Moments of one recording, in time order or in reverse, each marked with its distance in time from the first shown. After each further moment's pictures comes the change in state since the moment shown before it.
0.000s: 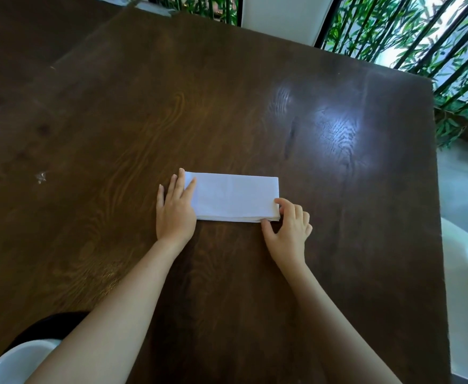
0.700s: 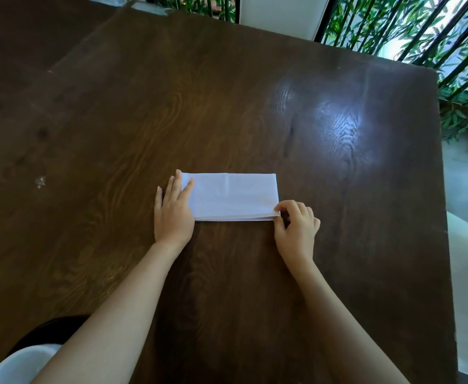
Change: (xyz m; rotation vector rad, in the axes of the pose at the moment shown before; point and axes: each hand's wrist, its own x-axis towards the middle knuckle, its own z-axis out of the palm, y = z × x) left_hand 0.000 0.000 -0.002 -0.022 0.002 0.000; right_hand 0.008 0.012 -0.009 -0.007 0.056 -0.086
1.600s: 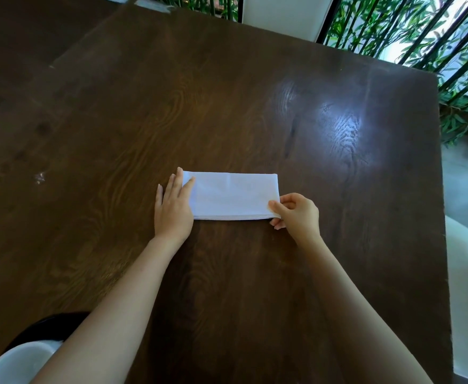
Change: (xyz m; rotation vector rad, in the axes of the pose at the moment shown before) left_hand 0.003 0.002 -0.006 -0.010 -0.055 -0.015; right_hand 0.040 -0.007 -0.013 0.391 -0.271 0.423
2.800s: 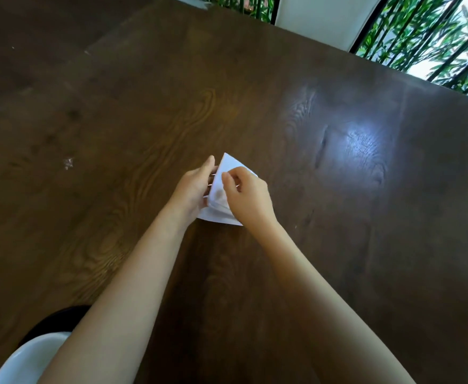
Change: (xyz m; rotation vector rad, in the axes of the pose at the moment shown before) left_hand 0.033 0.008 -0.064 -1.304 -0.314 -0.619; right_hand -0.042 -0.103 0.105 -0.216 -0.156 -0.414
